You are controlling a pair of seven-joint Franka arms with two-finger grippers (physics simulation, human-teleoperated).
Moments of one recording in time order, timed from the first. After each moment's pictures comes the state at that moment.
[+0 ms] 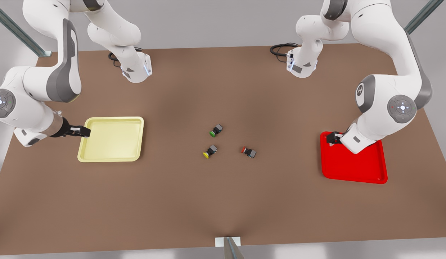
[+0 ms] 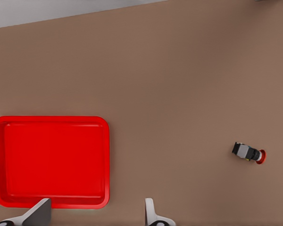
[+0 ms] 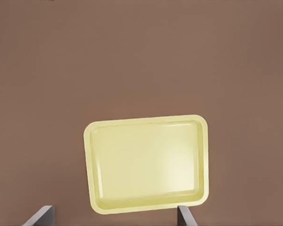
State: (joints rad) left arm -0.17 0.32 0.05 -1.36 0.02 1.64 0.02; right arm -0.12 0.13 0.08 -1.59 -0.06 1.60 0.06
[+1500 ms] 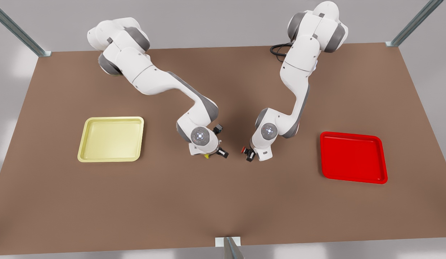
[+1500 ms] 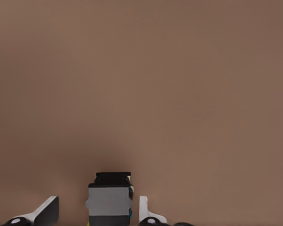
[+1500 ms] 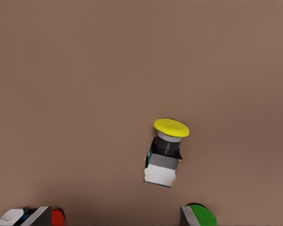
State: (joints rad) left arm -0.61 0.69 0.04 -1.78 -0.22 2.47 -1.50; right arm 0.41 0.86 0.38 -1.26 -0.09 2.05 1.31
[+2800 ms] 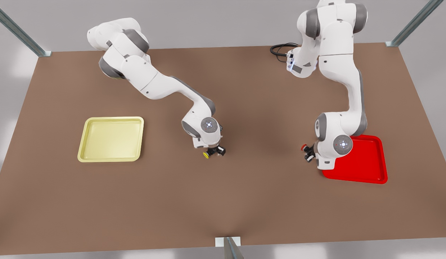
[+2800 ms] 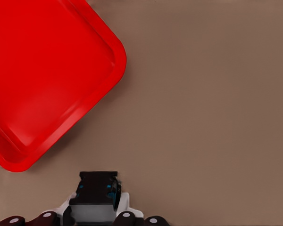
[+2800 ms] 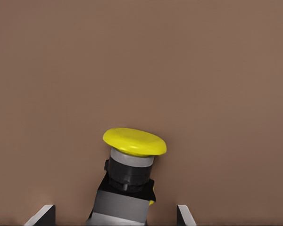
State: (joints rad) left arm -0.58 0.53 0.54 -1.79 -0.26 2.01 -0.62; right arm 0.37 0.89 0.44 -1.52 -0.46 2.31 1.61
